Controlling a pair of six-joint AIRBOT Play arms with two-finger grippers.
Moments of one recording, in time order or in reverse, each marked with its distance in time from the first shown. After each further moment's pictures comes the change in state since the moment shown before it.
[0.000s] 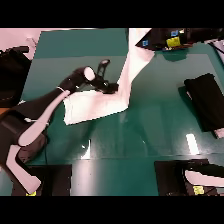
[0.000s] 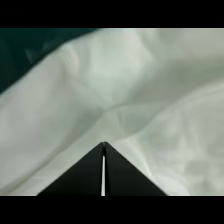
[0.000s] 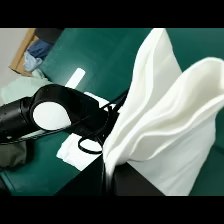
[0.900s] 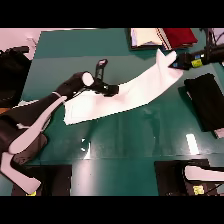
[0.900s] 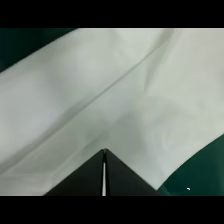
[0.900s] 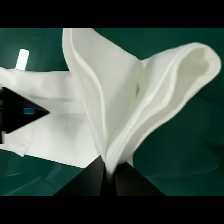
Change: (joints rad) left arm -0.072 0.040 -0.132 -0.036 0.140 -0.002; right arm -0.371 -0.027 -0.224 -0.093 0.106 -0.148
